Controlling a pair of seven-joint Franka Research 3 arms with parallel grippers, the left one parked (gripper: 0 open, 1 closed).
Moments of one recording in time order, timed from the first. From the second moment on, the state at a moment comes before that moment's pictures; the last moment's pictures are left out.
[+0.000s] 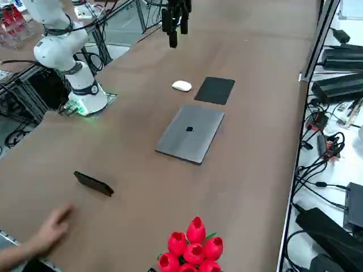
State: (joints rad) arm 0.04 0.03 -0.02 -1.63 0.01 1.59 0.04
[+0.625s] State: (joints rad) arm 0.04 0.03 -0.01 -1.63 0.01 1.59 0.04
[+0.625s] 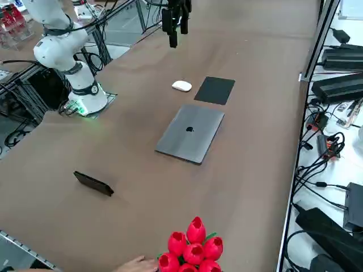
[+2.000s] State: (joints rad) arm 0.37 0.26 0.01 -1.87 0.13 1.89 0.42
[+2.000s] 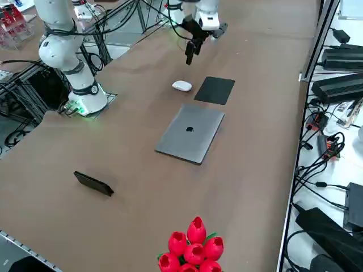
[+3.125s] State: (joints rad) arm 0.52 0.14 0.01 -2.48 0.17 2.61 0.60
